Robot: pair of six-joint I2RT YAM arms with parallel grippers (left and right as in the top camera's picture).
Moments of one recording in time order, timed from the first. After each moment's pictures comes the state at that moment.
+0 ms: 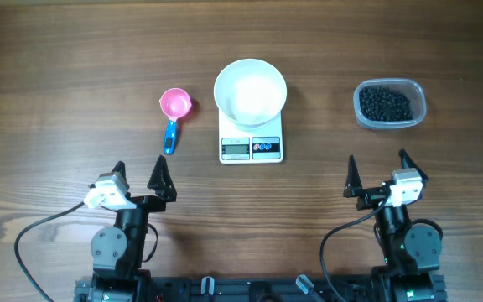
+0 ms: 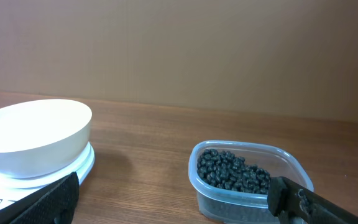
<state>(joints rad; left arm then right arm) -0.10 0.01 0.01 -0.06 -0.06 -0.41 0.10 0.01 0.01 0.00 0.00 -0.05</state>
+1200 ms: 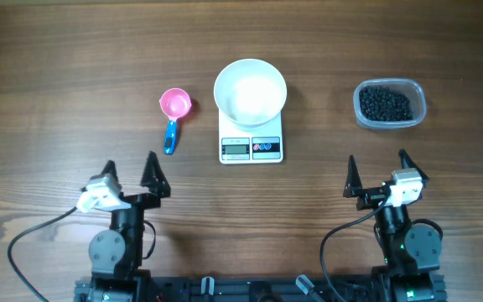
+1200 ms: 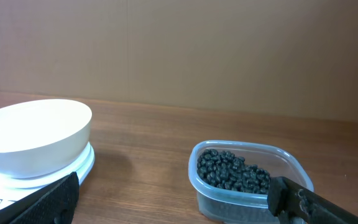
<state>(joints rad) -0.10 0.01 0.01 0.01 -0.15 -0.41 0.10 0.01 0.01 0.00 0.00 -0.05</state>
